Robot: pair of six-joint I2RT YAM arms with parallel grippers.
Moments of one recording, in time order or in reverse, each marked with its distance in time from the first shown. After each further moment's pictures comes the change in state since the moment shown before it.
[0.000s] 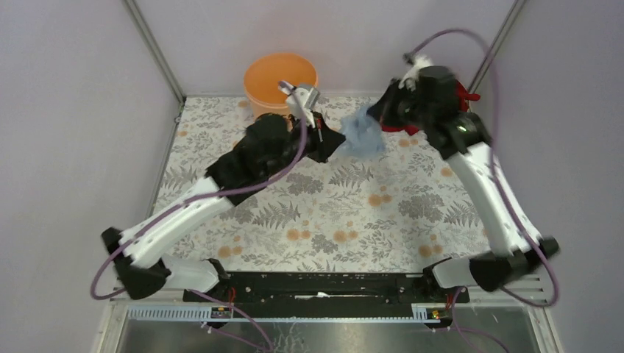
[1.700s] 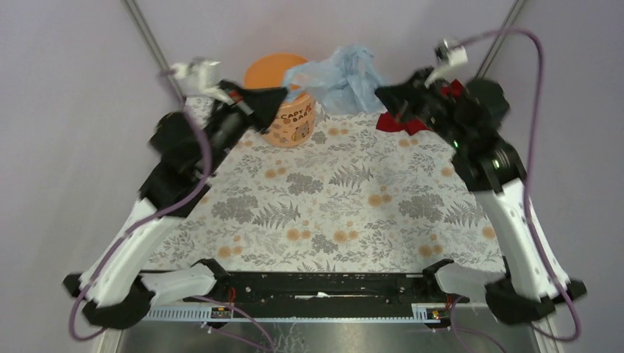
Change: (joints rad) left arm 0.123 -0.175 0.146 0.162 -0.043 0.024; right arm 0.046 -0.172 0.103 0.319 -0.077 -0.167
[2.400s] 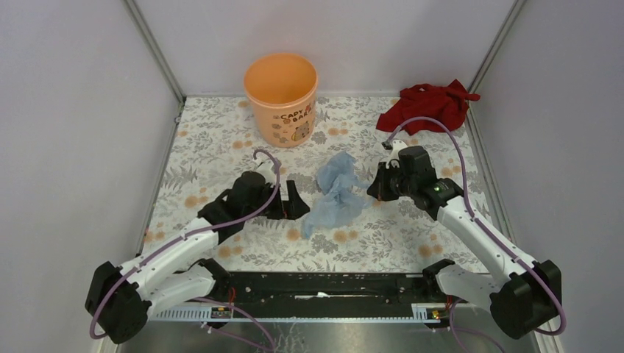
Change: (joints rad) left arm 0.066 -0.212 -0.953 -0.089 0.212 -0.206; right arm 0.000 -0.192 -0.896 0.002 -0.002 0.029
